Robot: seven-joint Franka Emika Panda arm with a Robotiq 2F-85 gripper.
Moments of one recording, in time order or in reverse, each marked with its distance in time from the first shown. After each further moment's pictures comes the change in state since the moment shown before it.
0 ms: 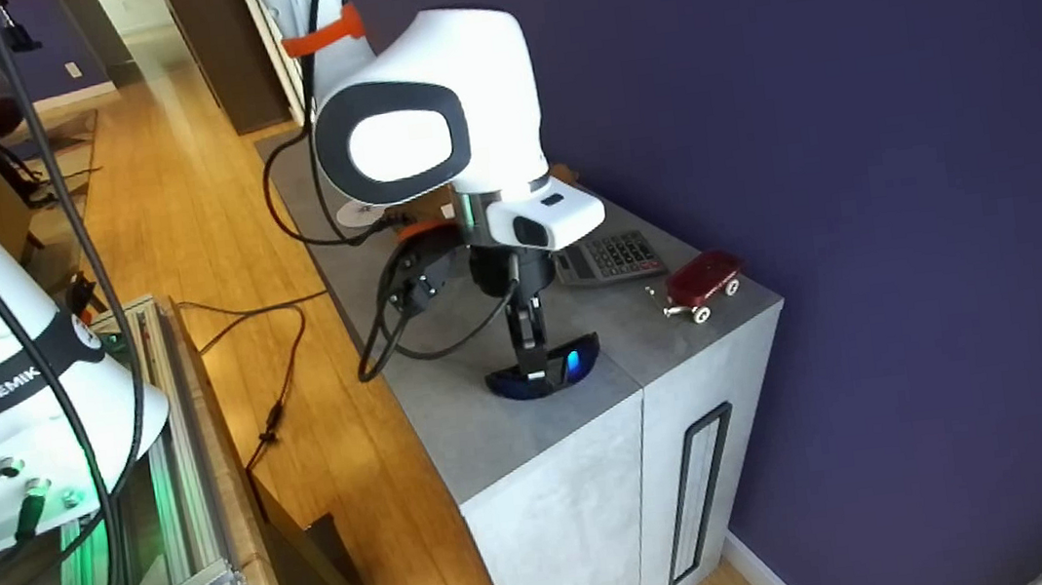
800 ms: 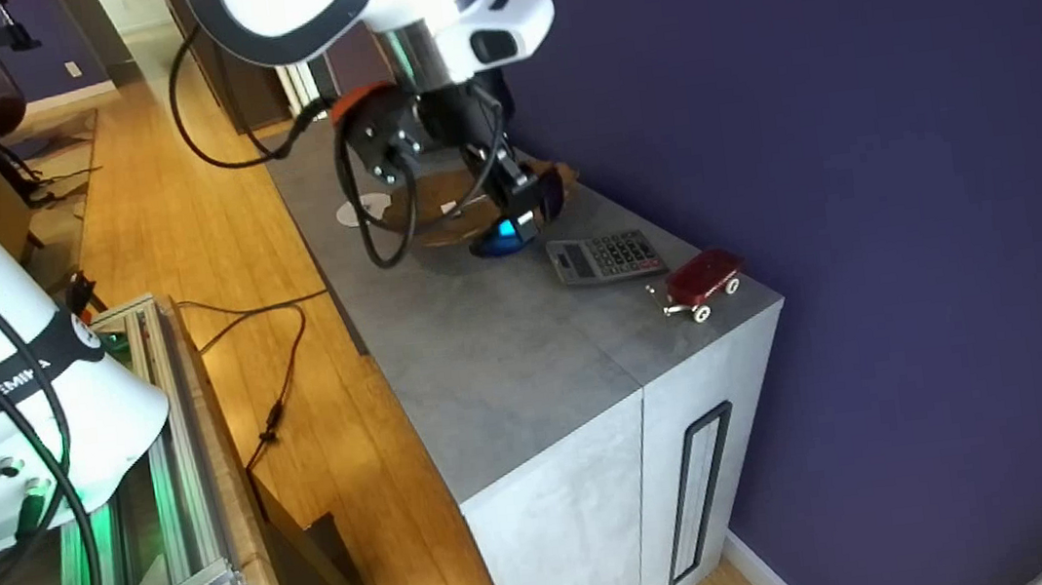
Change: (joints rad) arm -0.290 -0.478 0.359 -0.177 0.066 0.006 -0.424
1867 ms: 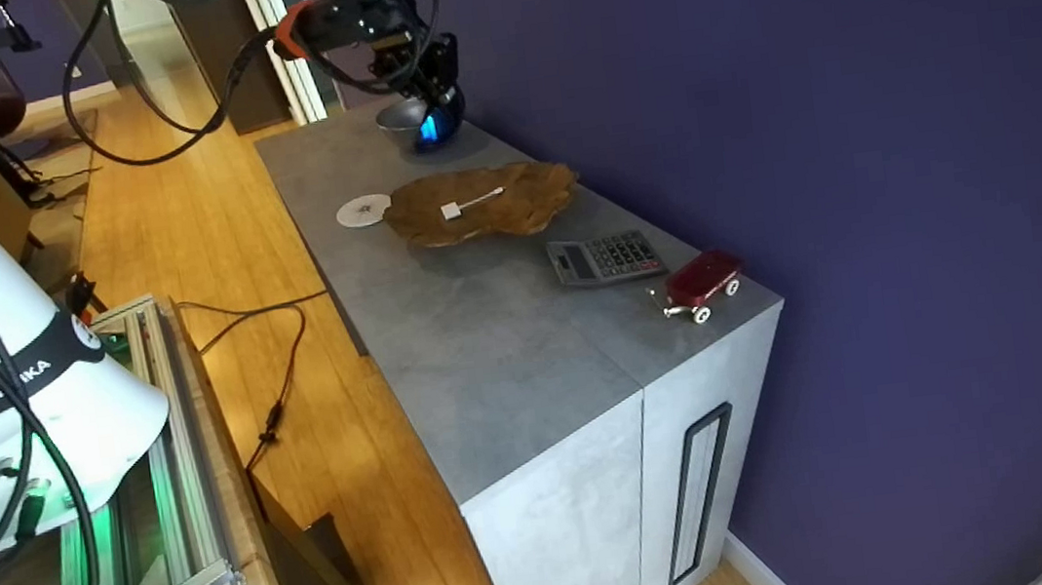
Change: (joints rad) arm 0.150 -0.119 0.283 0.022 -0.327 -0.034 0.176
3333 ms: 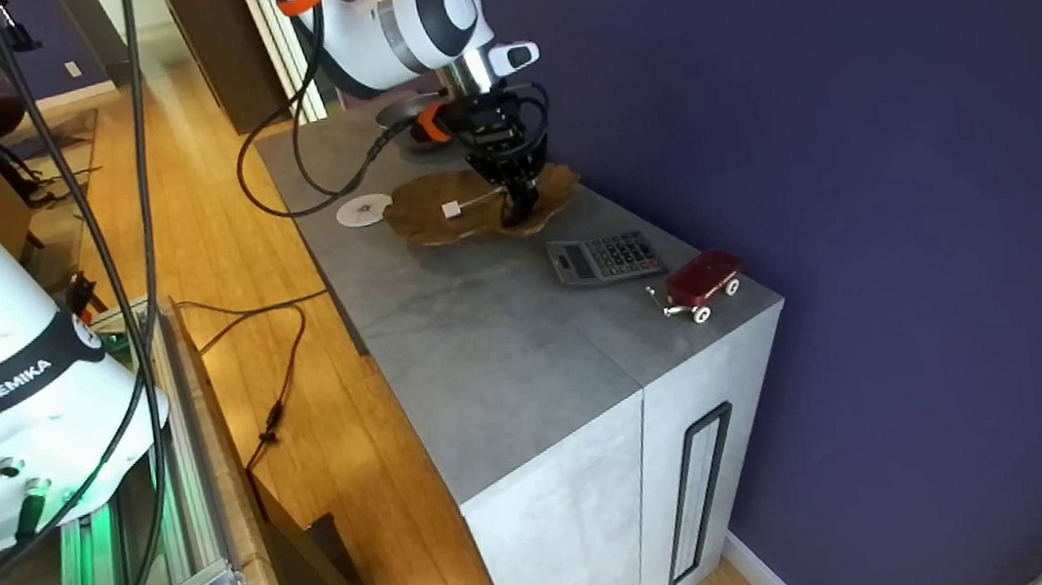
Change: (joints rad) arm 0.176 0.678 -0.172 0.561 -0.302 -0.167 0.203
